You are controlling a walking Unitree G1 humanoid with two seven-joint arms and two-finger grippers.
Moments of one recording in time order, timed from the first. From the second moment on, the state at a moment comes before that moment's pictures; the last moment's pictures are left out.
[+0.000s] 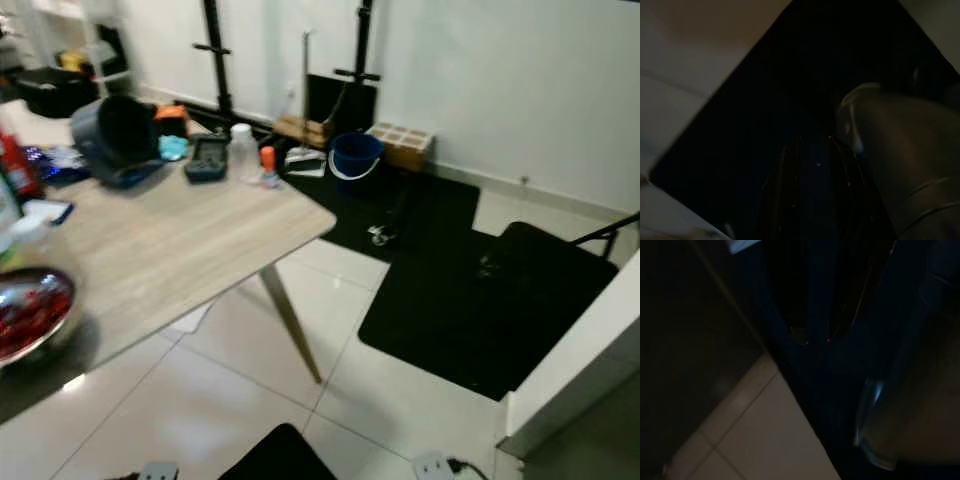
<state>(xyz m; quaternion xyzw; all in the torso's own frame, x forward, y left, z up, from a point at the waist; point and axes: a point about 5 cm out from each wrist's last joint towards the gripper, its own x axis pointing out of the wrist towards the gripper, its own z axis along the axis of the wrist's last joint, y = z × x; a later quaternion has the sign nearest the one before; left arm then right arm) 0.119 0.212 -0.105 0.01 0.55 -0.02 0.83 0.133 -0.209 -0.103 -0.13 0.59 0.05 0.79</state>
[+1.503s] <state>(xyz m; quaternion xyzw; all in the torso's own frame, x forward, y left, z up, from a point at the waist) 0.126 0.190 -0.104 -0.02 0.53 -0.07 0.84 0.132 -0.211 -0.103 -0.14 0.59 0.05 0.79</state>
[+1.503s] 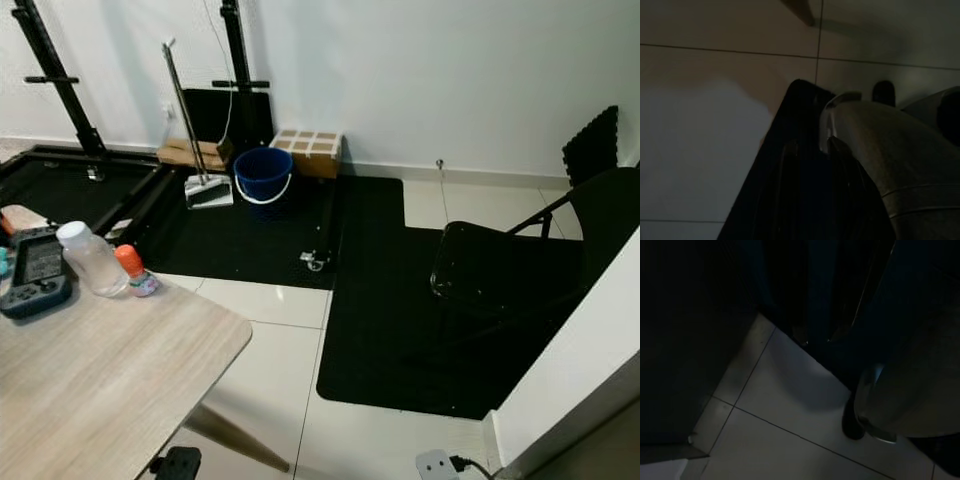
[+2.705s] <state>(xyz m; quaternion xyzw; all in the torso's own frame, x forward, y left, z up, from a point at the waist) 0.181 0.157 -0.079 0.01 0.42 -0.23 0.88 0.130 -0.214 -0.103 -0.15 0.60 0.06 0.78</state>
